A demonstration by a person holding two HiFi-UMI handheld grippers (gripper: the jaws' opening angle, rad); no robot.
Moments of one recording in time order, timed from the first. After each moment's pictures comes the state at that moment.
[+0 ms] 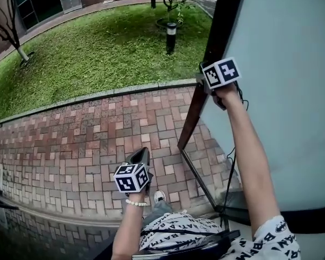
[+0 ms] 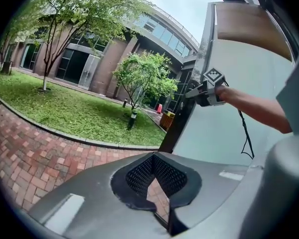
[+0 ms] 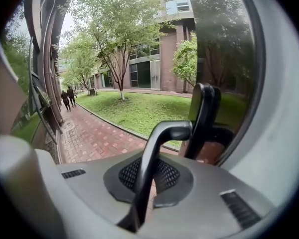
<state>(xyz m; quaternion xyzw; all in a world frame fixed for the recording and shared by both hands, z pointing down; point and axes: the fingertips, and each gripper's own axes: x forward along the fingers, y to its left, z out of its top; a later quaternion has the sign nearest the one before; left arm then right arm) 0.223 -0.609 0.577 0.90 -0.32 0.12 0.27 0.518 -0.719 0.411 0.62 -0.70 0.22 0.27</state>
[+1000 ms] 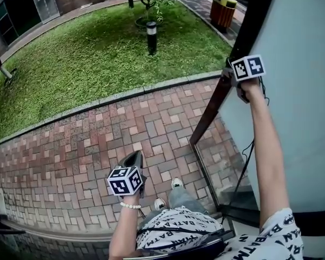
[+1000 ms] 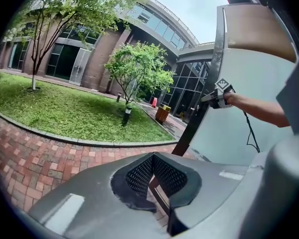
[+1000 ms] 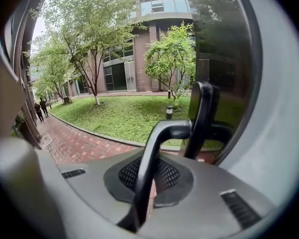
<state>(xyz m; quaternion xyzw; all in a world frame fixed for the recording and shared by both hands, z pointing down) 0.284 -0.680 0.583 0.91 -0.28 0.16 0.26 0.735 -0.697 0.396 0.71 -0.61 0.26 0.22</state>
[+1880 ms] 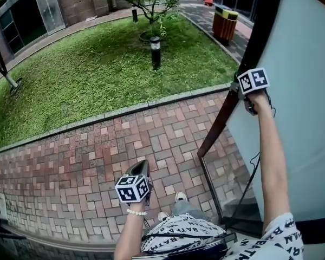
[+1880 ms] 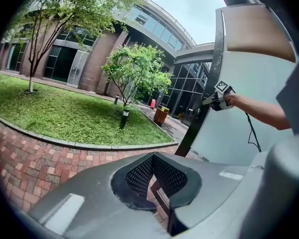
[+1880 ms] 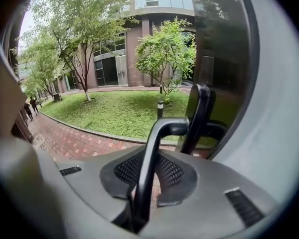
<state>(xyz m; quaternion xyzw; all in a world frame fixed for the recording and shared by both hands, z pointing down) 0.308 -0.687 0.577 0.91 -0.28 0.15 0.25 0.780 -0.672 0.401 0.73 -0.56 0.29 0.24</state>
